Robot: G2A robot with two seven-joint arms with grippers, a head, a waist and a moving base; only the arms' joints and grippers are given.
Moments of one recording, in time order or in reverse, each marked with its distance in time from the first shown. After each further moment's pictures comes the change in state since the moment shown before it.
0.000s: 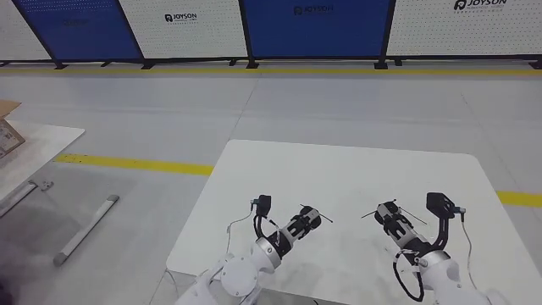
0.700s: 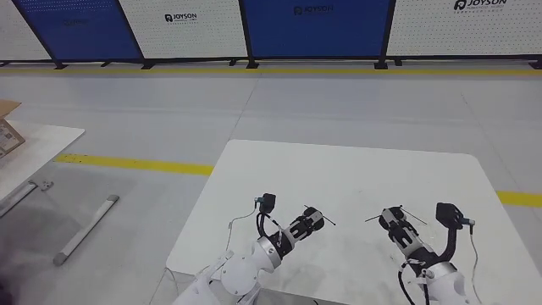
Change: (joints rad) left arm -0.012 0.003 0.001 0.015 0.037 -0.034 -0.040; right arm -0.116 -0.001 0.051 -0.020 0.042 -0.100 -0.091
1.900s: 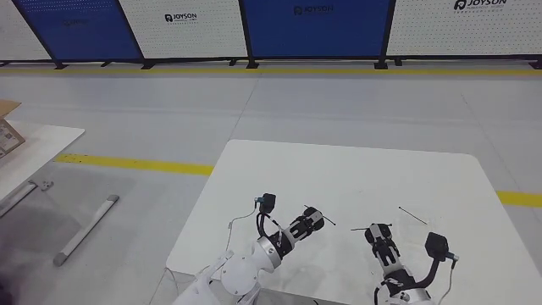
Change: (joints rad) left arm 0.000 0.000 0.000 0.000 0.000 0.000 0.000; right arm -0.070 -0.059 -0.173 0.055 0.092 -0.060 -0.362
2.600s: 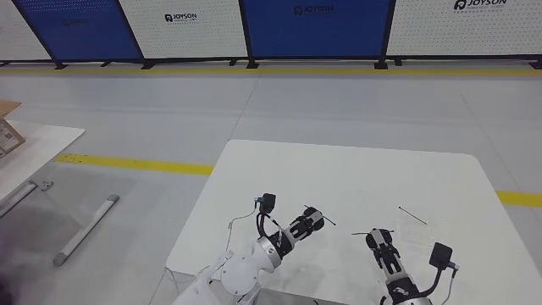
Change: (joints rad) left arm 0.000 0.000 0.000 0.000 0.000 0.000 0.000; right arm -0.043 -0.009 0.036 0.070 0.110 -0.216 0.008
